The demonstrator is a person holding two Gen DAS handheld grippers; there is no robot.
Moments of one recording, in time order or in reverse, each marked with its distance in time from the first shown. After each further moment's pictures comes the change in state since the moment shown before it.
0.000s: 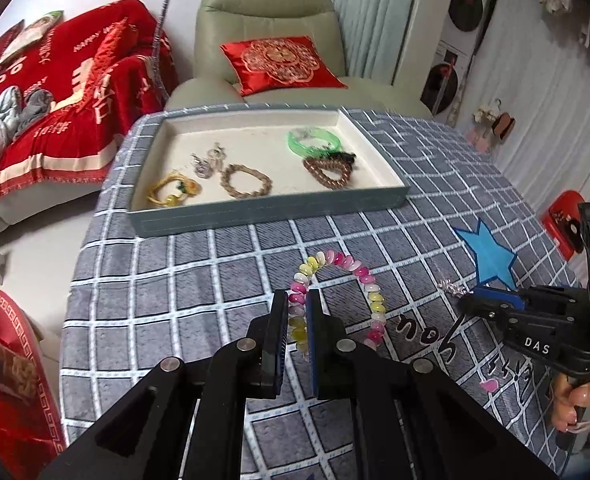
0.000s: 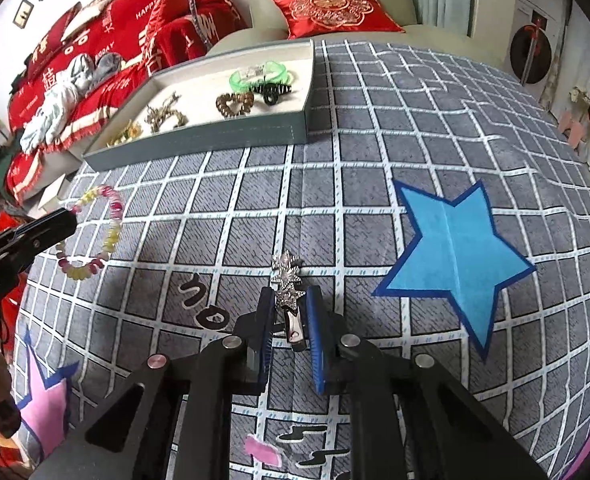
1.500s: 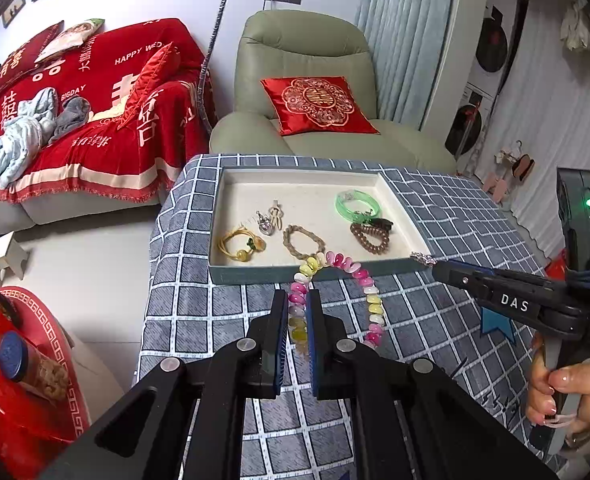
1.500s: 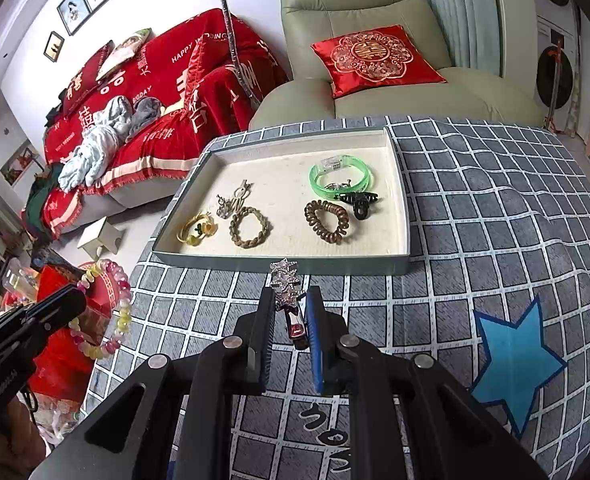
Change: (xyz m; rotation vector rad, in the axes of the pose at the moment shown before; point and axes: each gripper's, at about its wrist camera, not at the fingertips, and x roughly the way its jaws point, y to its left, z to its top) left arm -0.053 0.043 0.034 -0.079 -0.104 0.067; right arm -0.014 0.056 0.082 0.005 -0.140 0.150
